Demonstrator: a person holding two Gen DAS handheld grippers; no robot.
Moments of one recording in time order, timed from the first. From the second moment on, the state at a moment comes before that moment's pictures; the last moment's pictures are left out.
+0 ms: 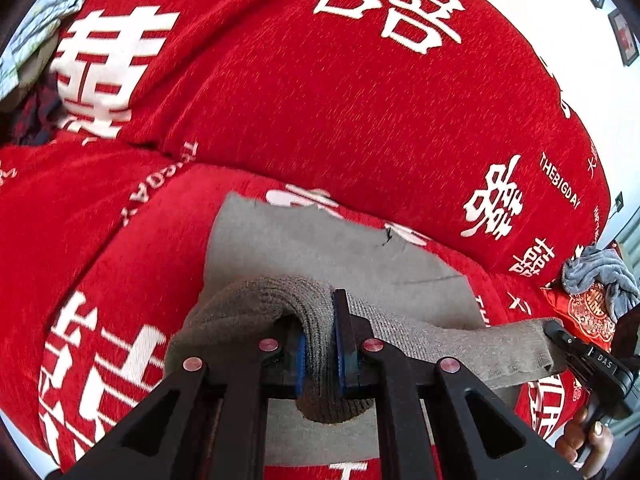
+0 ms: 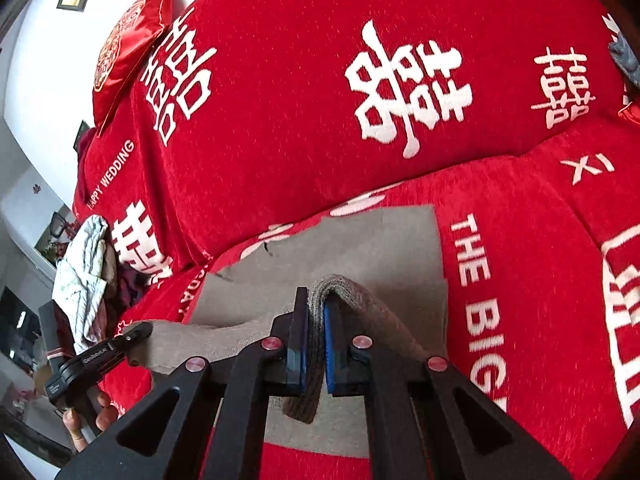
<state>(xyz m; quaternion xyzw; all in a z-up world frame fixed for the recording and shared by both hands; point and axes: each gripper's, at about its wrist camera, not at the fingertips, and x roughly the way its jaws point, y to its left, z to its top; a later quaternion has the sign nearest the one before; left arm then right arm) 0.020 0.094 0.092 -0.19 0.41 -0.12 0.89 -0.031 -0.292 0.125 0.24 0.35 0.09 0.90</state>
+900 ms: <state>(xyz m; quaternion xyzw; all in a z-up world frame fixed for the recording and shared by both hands) 0.113 0.059 0.067 -0.15 0.46 -0.10 0.87 0.059 -0.308 0.098 0.24 0.39 0.04 0.89</state>
